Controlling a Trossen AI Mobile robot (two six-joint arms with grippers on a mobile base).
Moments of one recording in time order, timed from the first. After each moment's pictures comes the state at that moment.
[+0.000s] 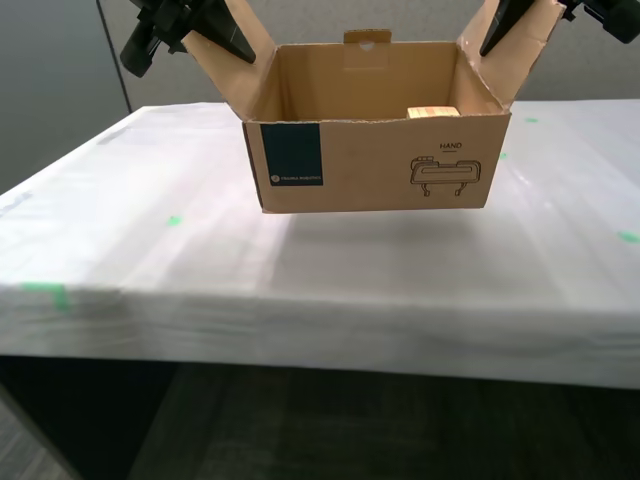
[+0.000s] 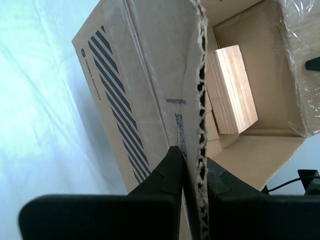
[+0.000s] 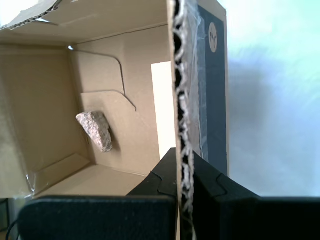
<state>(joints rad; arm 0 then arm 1) 0.26 1.53 1.26 -0.85 -0.41 0.49 -0.41 1.56 1.17 -0.52 0.56 -0.23</state>
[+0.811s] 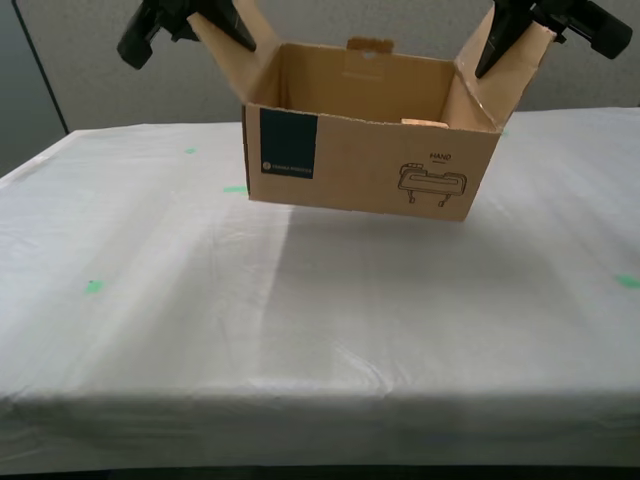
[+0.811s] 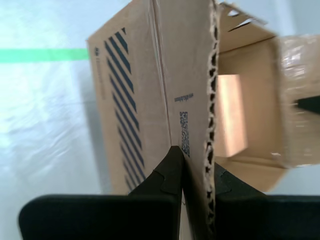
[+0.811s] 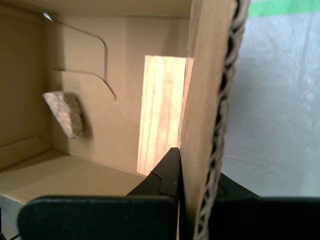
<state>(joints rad) 0.25 1.59 1.26 -0.83 -0.40 0.31 -0.41 1.57 1.22 -0.54 0.47 -0.41</state>
